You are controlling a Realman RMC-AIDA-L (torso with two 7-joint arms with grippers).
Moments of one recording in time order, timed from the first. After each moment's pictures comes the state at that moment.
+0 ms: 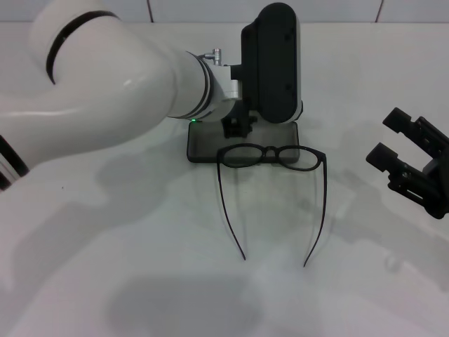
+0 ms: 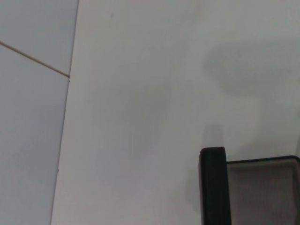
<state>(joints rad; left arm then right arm) -0.67 -2.10 1.92 1.25 2.83 0.91 -2.28 0.35 2.01 -1.61 -0.23 -0.62 -1.75 0.90</state>
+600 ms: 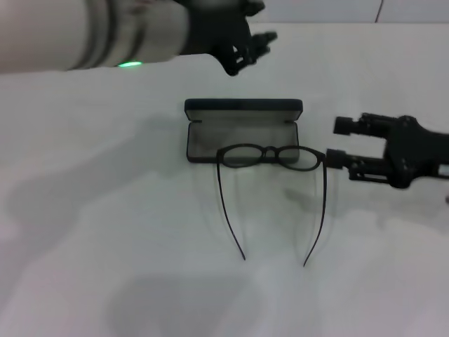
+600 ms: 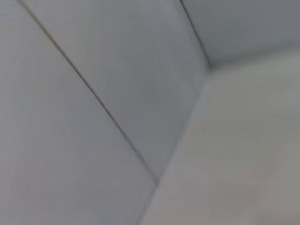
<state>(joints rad) -0.32 -2.09 1.65 1.90 2.49 1.08 -2.26 0.52 1.86 -1.60 -0.52 -1.01 -1.45 1.26</state>
